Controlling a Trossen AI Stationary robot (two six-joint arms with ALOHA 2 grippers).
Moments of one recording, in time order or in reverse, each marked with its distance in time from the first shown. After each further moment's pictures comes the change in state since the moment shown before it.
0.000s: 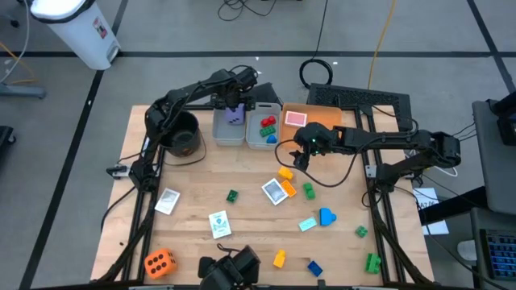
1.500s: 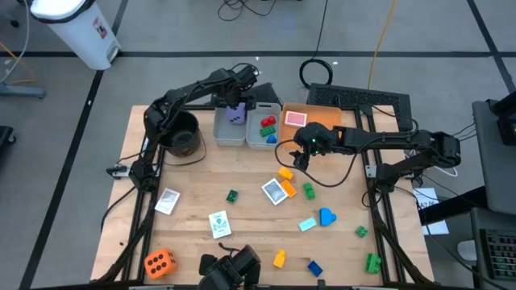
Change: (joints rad) left arm -0.002 -0.016 0.000 0.033 0.002 0.062; right arm 0.000 0.000 0.000 0.003 0.000 -0.005
